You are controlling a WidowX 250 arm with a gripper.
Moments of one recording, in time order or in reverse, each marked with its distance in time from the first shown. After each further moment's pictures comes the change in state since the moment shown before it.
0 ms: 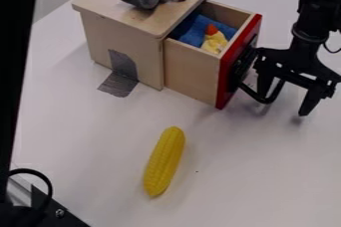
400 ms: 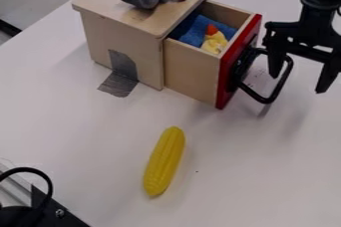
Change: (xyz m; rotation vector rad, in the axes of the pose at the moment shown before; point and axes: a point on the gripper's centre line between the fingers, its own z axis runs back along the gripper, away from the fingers) arm 0.001 -0.006 0.038 -0.072 -0.061 0.011
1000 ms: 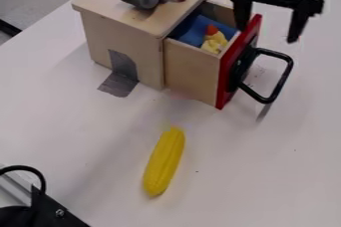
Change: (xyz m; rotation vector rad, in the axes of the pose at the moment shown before) arm -0.004 0.032 0.065 0.008 -0.061 0.070
